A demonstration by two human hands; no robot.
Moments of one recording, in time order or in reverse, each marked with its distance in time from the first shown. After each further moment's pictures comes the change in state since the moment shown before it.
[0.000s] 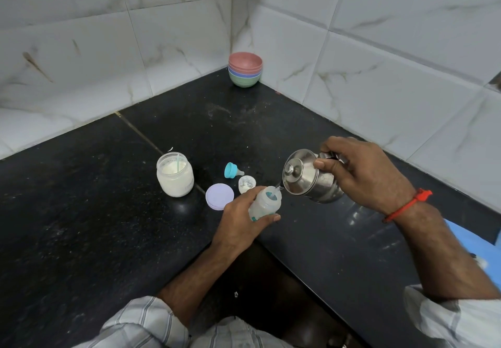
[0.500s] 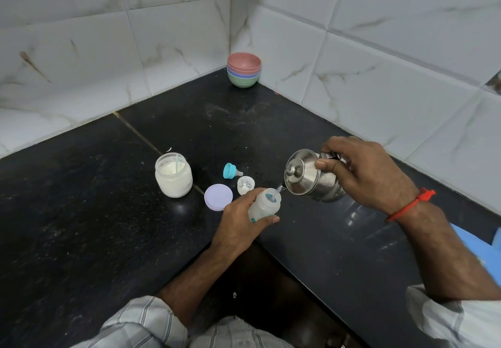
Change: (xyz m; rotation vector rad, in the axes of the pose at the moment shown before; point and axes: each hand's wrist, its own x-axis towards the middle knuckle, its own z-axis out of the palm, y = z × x) left_hand -0.002 0.006 -0.001 -0.019 -0.006 -0.011; right_hand 0.000 0.004 -0.002 -0.027 0.005 -0.021
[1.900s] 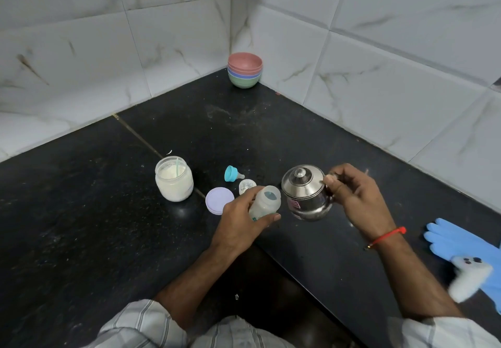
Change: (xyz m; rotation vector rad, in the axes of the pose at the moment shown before) left_hand 0.010 -0.006 -0.006 -0.065 0.010 0.035; right_hand -0.036 0.028 0.073 0.742 0.197 0.493
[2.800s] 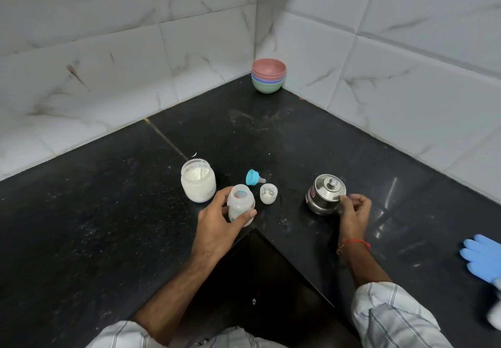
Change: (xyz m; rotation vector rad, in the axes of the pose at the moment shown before) left_hand -0.023 -0.023 -0.064 -0.031 0.231 -0.127; right_hand 0.022 0.131 0.071 0.336 0.551 0.380
